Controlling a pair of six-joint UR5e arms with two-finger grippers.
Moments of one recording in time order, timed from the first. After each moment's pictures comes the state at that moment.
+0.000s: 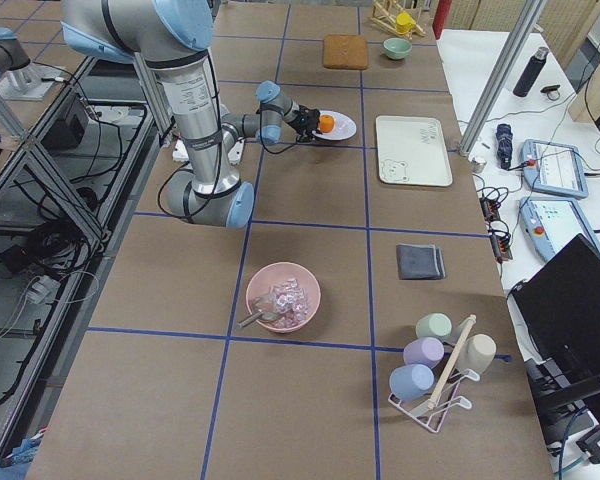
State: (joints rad) left arm -1.69 -1.75 -1.33 -1.62 -2.30 0.15; right arm 0.25 -1.00 1.63 -1.02 1.20 1.97
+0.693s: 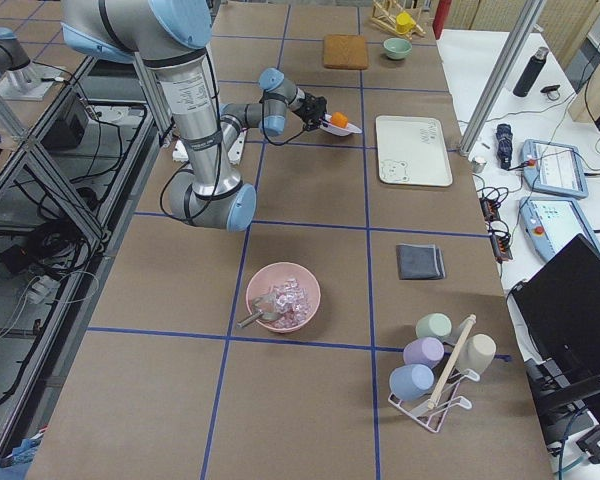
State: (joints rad) left arm -1.69 -1.75 -1.33 -1.62 -2.30 0.15; right arm 0.30 -1.01 1.71 -1.05 1.21 1.99
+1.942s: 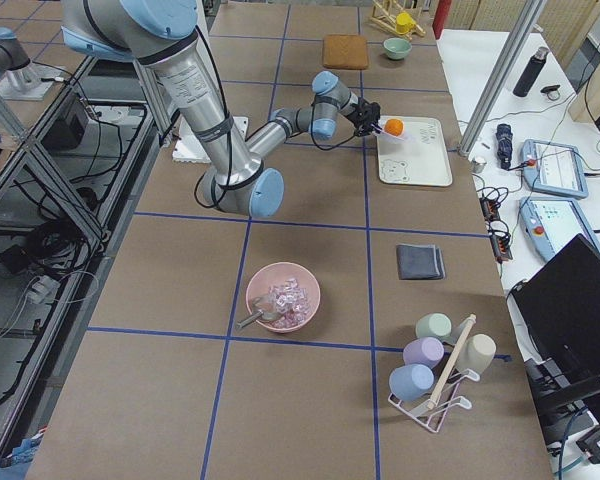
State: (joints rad) left arm -1.69 -1.75 -1.34 -1.62 -2.30 0.15; right arm 0.58 -0.82 1.35 -0.94 1.35 2.01
